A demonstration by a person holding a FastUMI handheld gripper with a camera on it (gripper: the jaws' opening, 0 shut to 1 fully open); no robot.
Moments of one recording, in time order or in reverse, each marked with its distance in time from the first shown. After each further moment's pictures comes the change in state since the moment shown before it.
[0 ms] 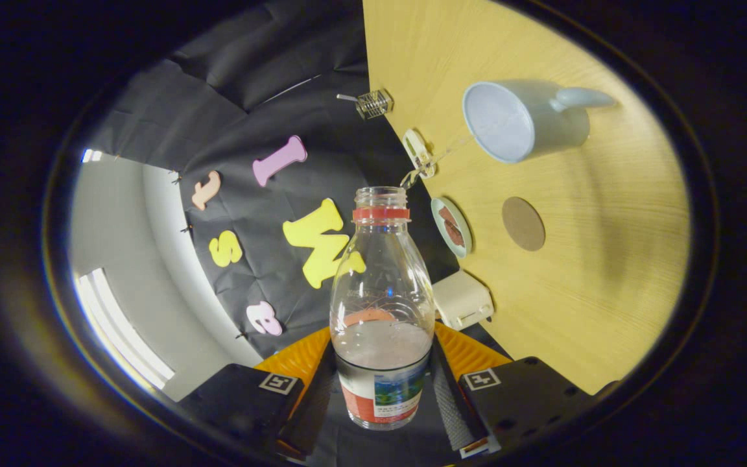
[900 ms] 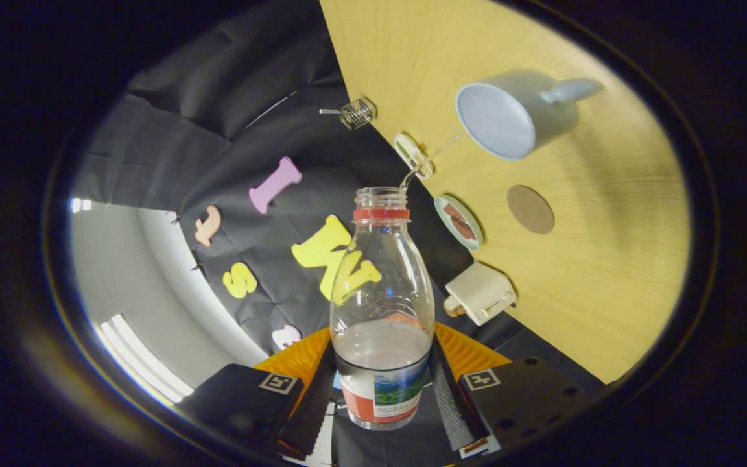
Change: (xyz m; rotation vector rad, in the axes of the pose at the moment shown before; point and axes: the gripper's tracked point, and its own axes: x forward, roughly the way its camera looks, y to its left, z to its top) arm 0.008 0.020 0.024 0.201 -0.031 0.032
